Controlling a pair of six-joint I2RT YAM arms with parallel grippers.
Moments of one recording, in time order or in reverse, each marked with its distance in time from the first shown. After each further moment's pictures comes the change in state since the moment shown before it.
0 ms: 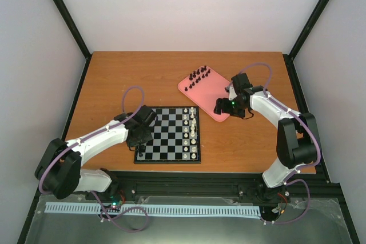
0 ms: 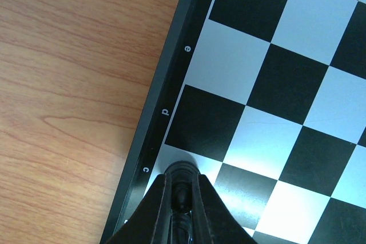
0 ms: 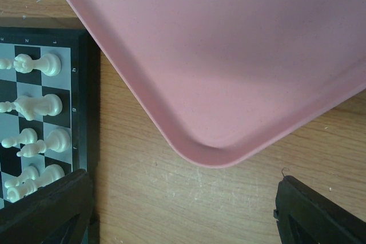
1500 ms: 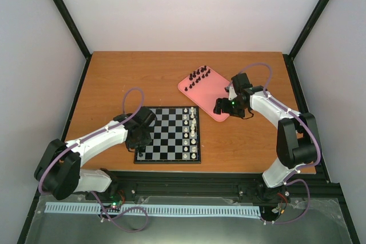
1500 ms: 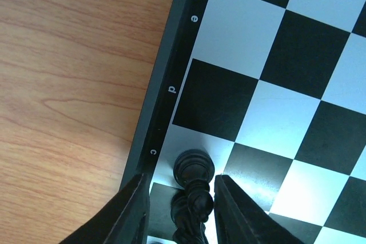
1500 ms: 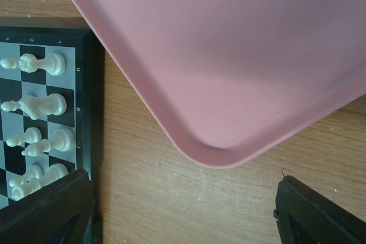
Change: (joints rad) left arm 0.004 -0.010 -0.010 -0.031 0.042 0.035; right arm 0.000 0.000 0.000 0.003 -0.010 0.000
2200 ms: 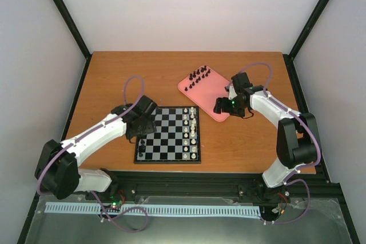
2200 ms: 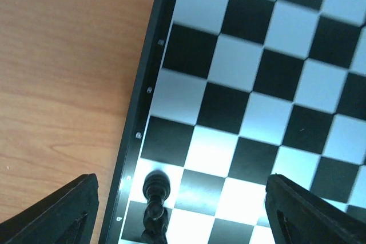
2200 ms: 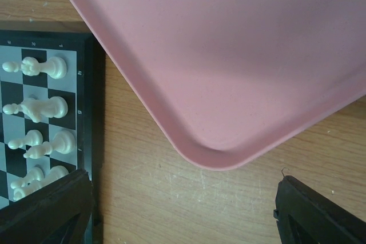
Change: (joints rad) left arm 0.002 0.003 0.138 -0.053 -0.049 0.057; right arm 0.000 0.000 0.003 -0.001 0.003 0.001
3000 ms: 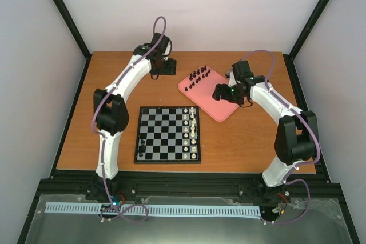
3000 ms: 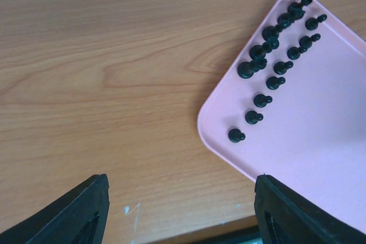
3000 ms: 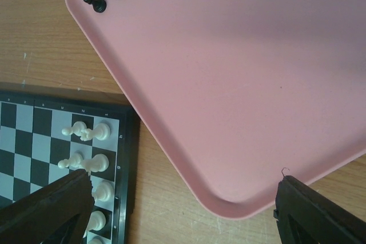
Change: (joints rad) left arm 0.202 0.829 1.218 -0.077 0.213 0.565; right arm -0.006 0.038 0.176 -0.008 0.024 0.029
